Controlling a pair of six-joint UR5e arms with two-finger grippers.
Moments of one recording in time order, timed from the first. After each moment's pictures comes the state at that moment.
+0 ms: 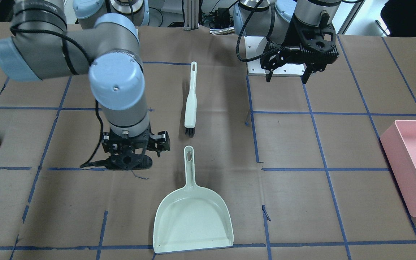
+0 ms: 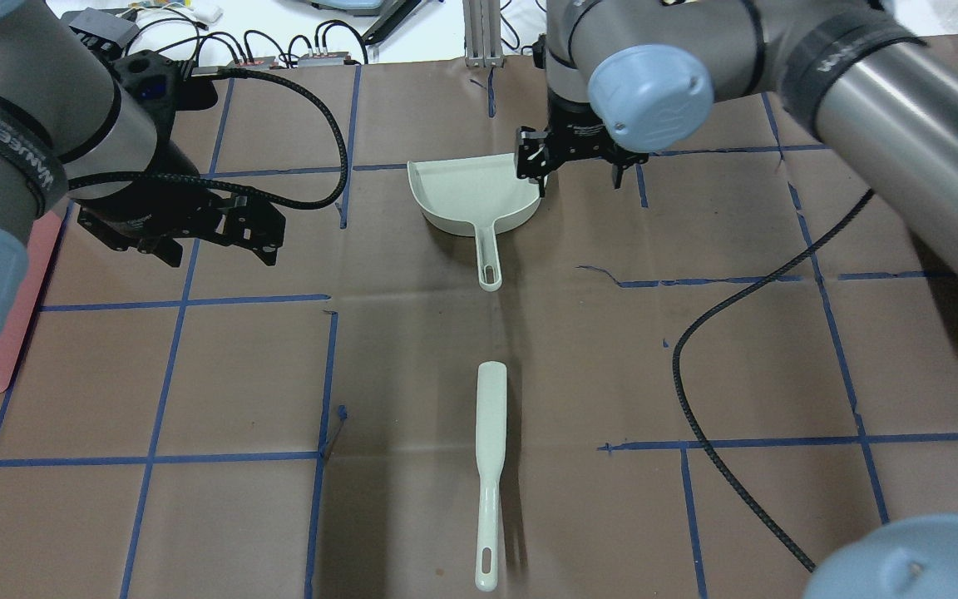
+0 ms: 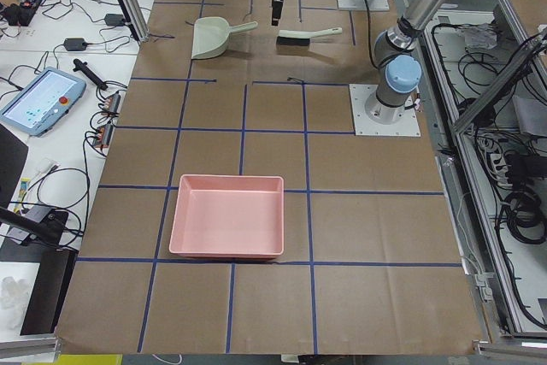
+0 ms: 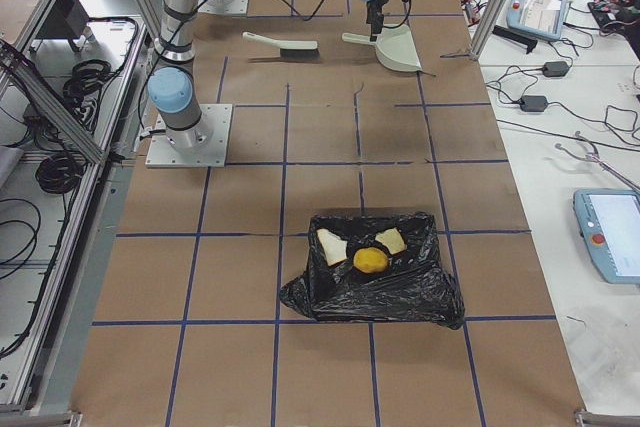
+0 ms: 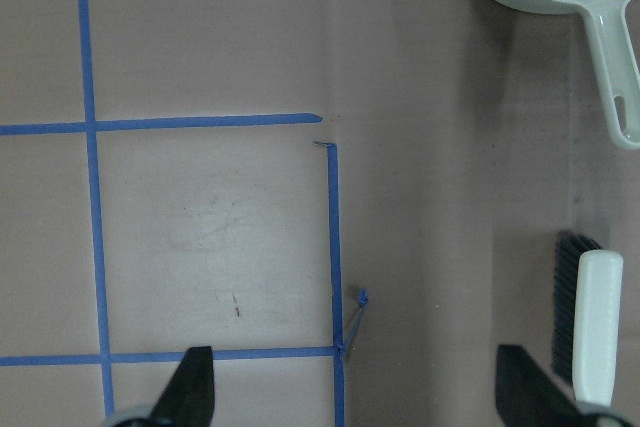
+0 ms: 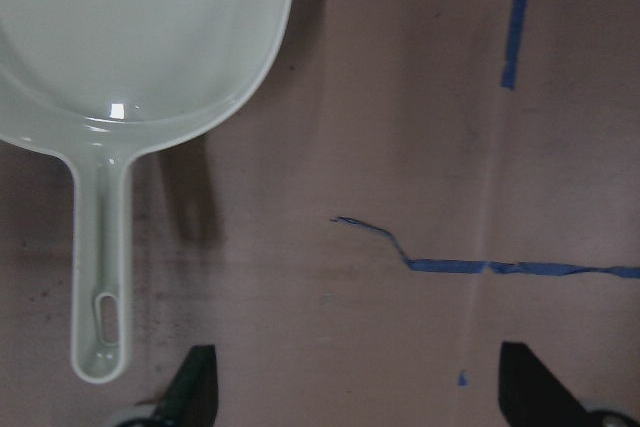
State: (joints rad) left arm -1.56 -1.40 -1.77 -1.46 1.57 0.04; right arm 1.74 -1.23 1.42 -1.73 -1.61 0.09
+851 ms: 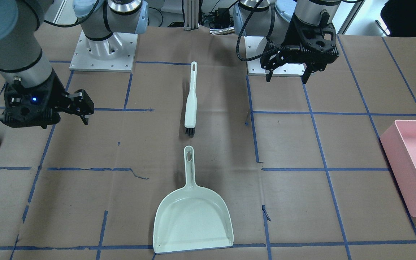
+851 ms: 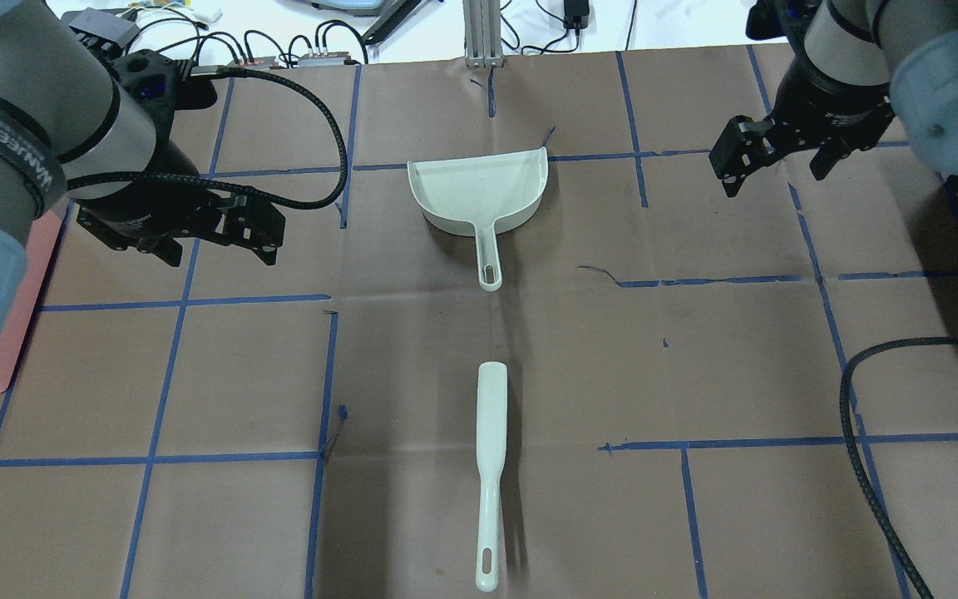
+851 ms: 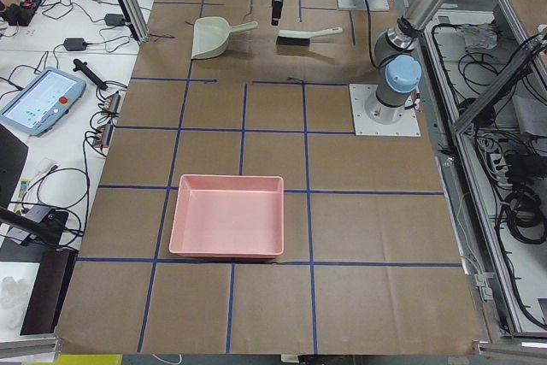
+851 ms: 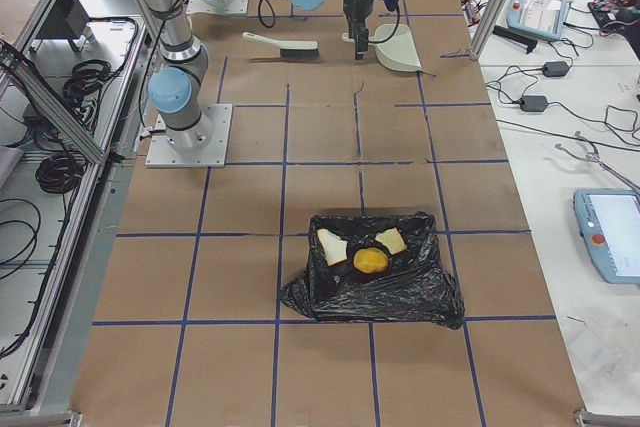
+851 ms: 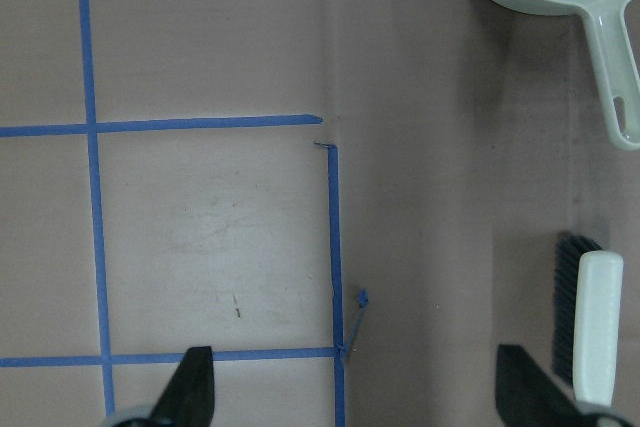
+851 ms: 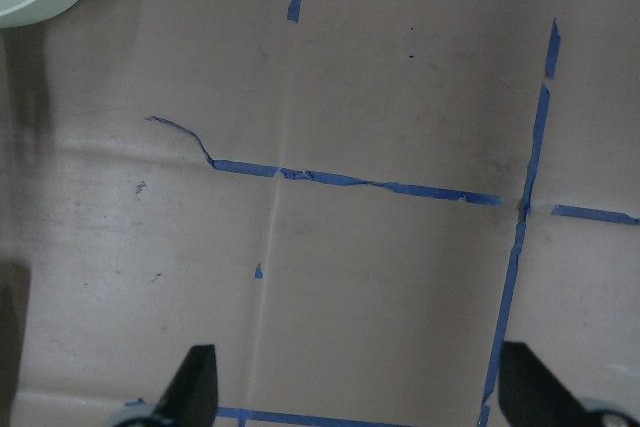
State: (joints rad) left arm -1.56 -1.40 -1.77 -1.46 1.57 0.04; right arm 1.48 -1.57 1.66 -1.72 -1.60 -0.21
